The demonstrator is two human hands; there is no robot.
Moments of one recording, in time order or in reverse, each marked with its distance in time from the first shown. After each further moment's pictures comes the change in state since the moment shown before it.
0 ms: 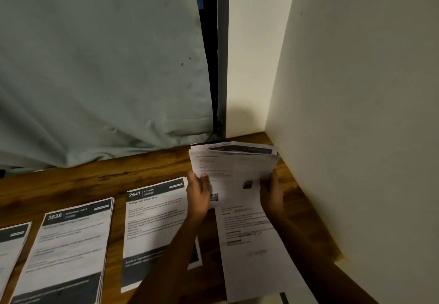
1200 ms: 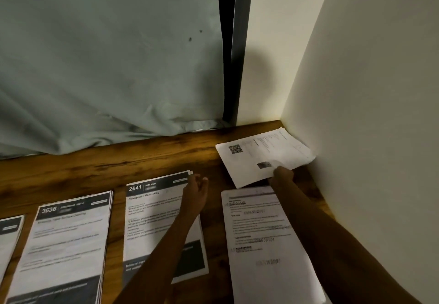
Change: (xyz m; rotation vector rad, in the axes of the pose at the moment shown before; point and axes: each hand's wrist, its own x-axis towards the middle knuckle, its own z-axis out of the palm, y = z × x) left_hand 0.055 -0.061 -0.012 0.340 -0.175 -0.224; right_hand 0.125 0.046 0.055 0.472 0.257 0.894
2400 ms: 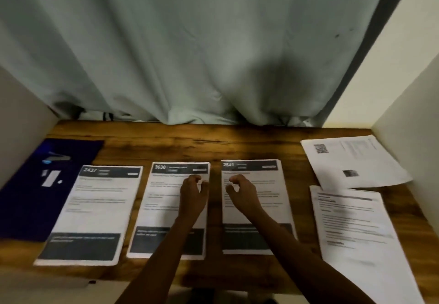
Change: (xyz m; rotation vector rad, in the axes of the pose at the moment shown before) left_hand -0.052 -0.169 -0.222 0.060 0.331 -0.031; right_hand -0.262 0.231 0.143 -1.028 -0.701 -0.798
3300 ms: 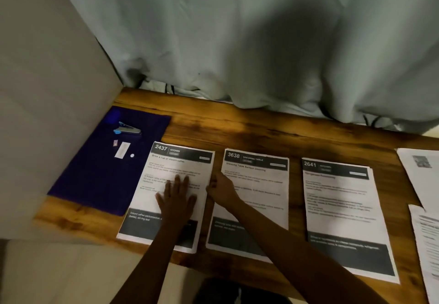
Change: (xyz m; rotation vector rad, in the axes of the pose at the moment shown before) left_hand 0.030 -0.220 -0.174 0.622 -0.224 -0.146; right_hand 0.024 -0.134 0.246 0.069 -0.420 0.021
